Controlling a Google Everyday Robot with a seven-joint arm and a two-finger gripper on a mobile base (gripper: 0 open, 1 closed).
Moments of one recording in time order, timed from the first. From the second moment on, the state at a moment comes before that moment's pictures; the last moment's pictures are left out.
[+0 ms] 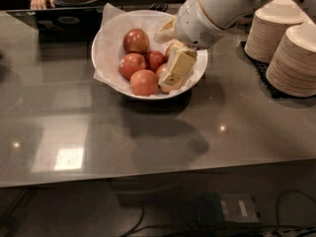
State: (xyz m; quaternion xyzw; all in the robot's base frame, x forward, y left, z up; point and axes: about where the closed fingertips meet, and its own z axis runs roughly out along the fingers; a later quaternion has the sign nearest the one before) arm 0.557 -0.023 0.951 -0.72 0.61 0.12 0.31
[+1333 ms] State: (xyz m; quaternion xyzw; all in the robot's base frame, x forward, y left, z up) arm 0.576 0.008 0.915 -0.75 0.57 0.14 0.31
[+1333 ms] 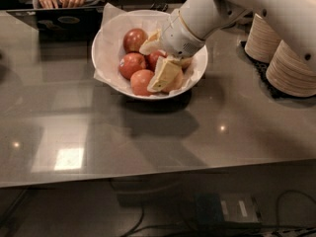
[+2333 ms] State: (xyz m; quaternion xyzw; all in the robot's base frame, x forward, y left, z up) arm 0.584 0.012 0.881 -0.75 0.58 0.16 0.28
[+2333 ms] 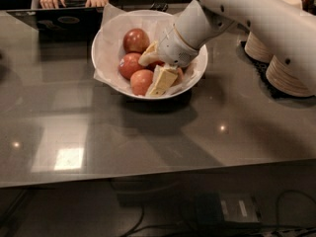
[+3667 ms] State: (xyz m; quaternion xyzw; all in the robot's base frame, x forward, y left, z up) arm 0.586 0.015 0.877 -0.75 0.58 0.17 0.26
